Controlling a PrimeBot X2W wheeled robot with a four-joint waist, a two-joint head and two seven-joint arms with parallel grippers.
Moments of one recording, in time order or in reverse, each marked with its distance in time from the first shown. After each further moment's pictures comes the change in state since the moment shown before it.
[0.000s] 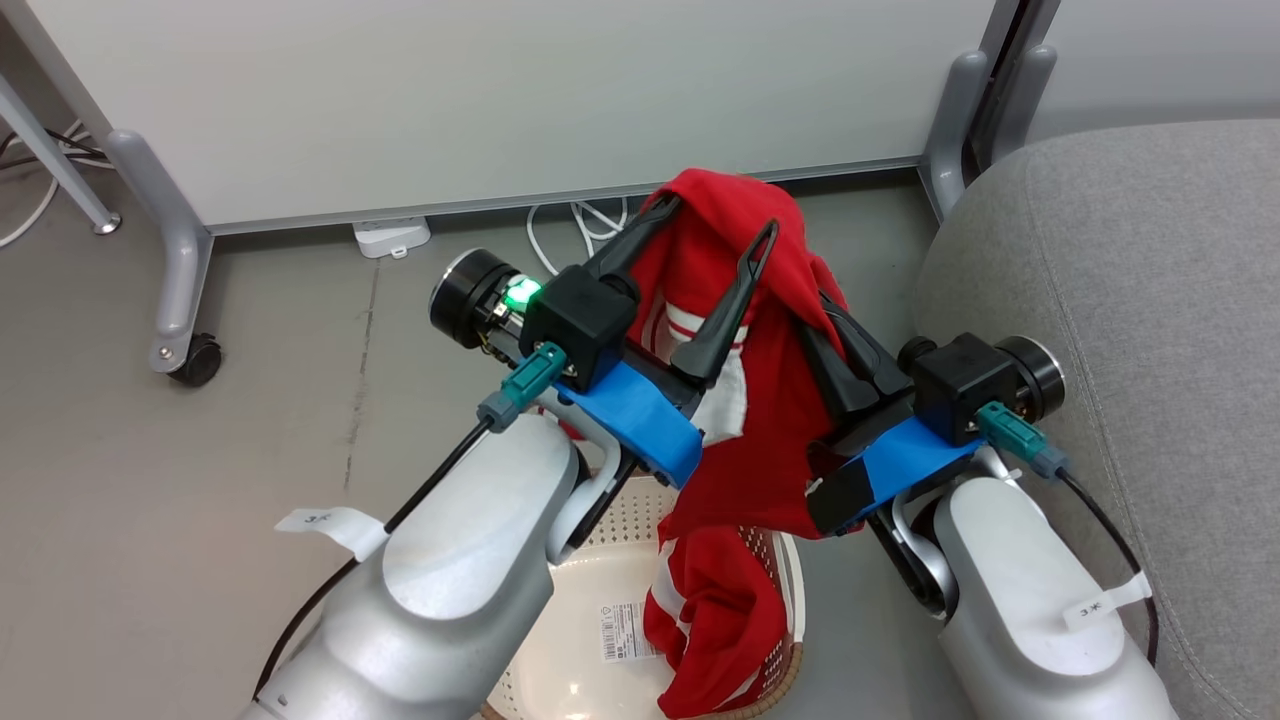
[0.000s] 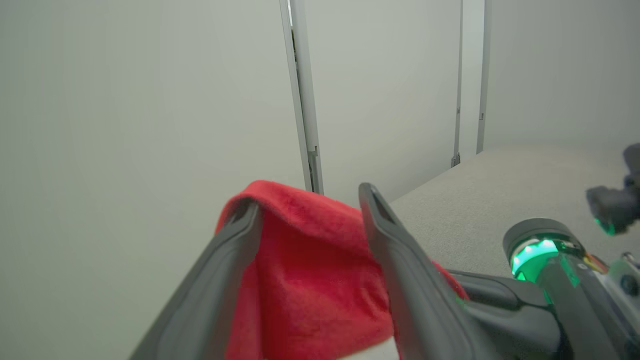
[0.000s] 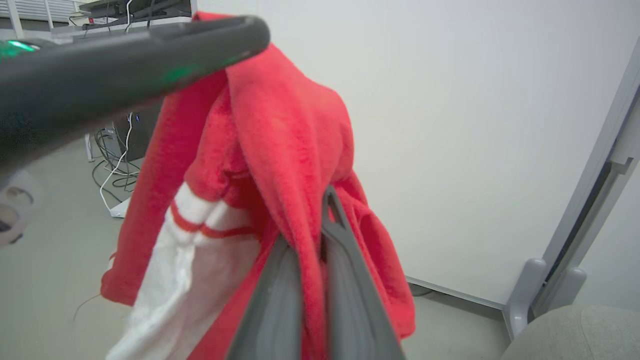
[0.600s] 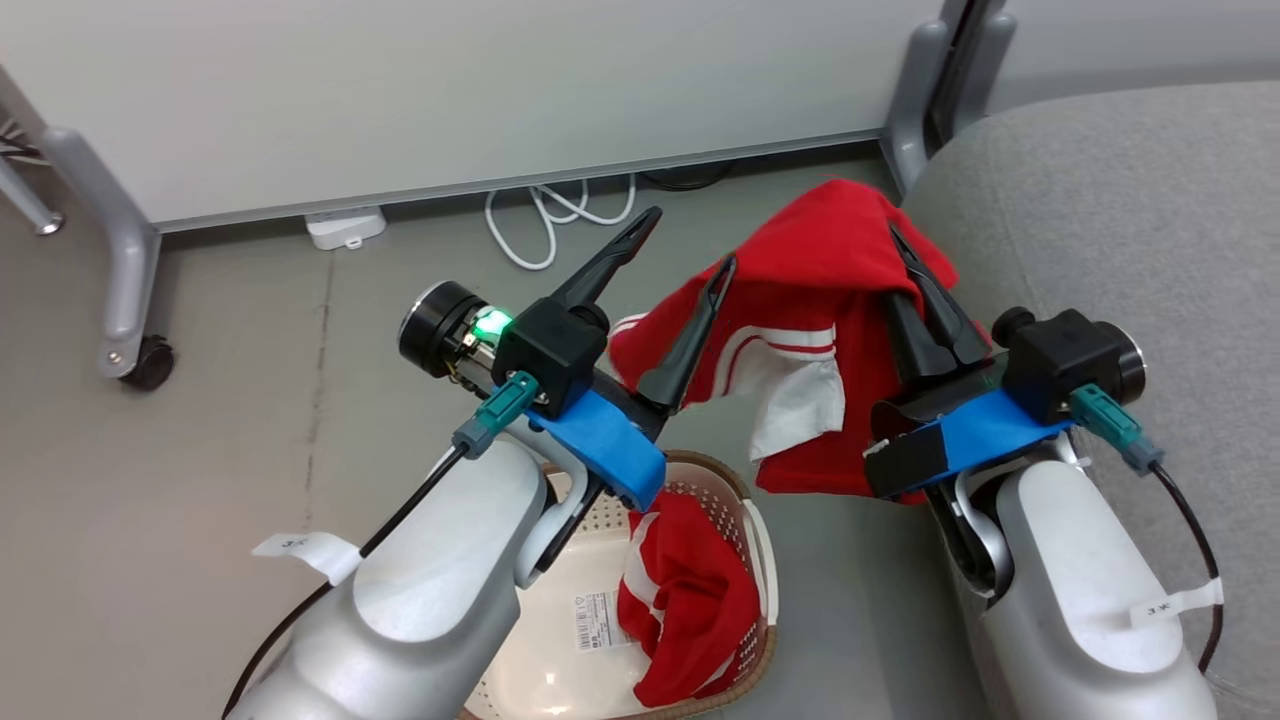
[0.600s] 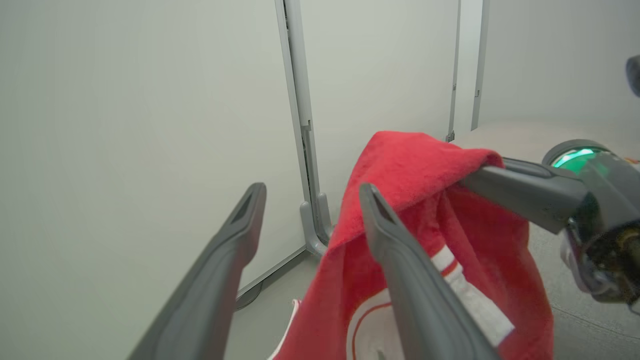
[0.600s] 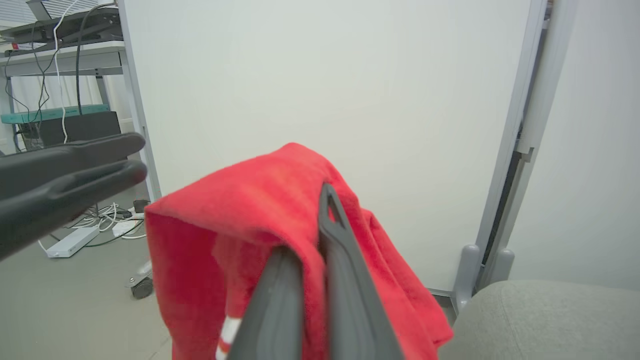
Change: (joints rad) left arm 0.041 0.051 -0.022 -0.008 0.001 0.013 0.000; right arm 0.019 0.000 -0.141 -0.076 -0.009 0.000 0.000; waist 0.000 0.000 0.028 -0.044
